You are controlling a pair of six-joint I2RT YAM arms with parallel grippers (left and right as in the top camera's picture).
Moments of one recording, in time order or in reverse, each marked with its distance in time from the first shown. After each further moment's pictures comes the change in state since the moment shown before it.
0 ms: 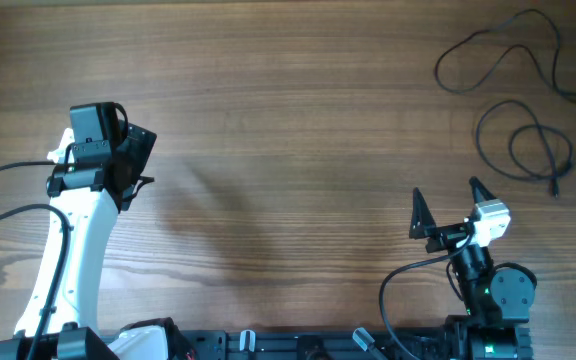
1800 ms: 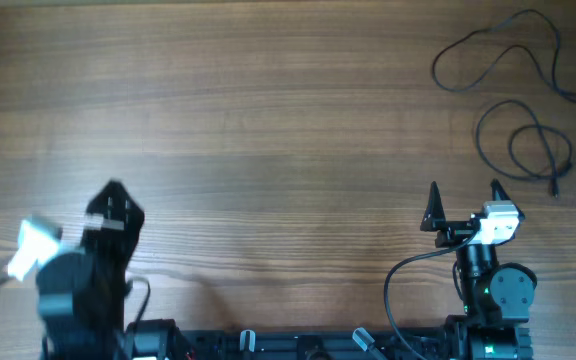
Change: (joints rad) left arm -0.086 -0.973 -0.172 -0.202 -0.050 -0.007; right arm 0.000 -0.005 0.000 -0.014 0.184 -0.053
